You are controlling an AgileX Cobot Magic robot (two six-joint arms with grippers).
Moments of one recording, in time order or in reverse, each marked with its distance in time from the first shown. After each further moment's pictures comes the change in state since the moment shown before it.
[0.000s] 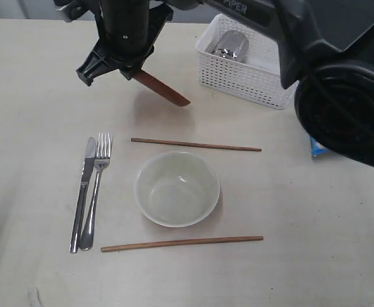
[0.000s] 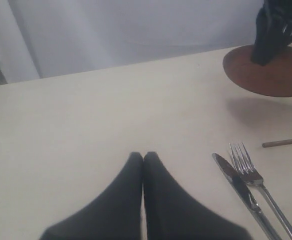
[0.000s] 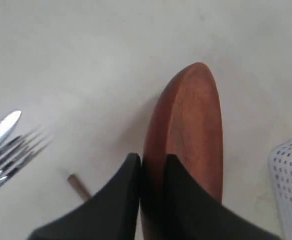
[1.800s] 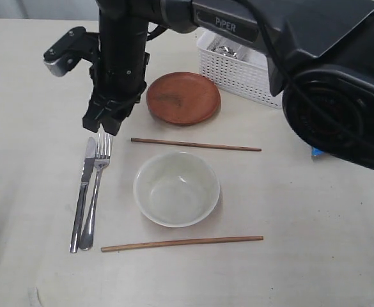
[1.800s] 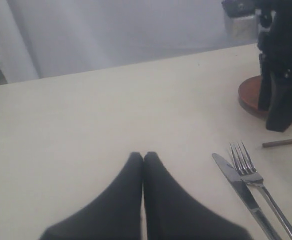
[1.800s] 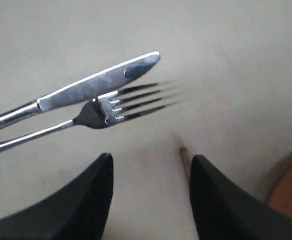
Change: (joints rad) left arm 0.000 0.000 0.000 0.000 0.000 0.000; right arm -0.013 0.039 0.075 0.362 0.066 -0.478
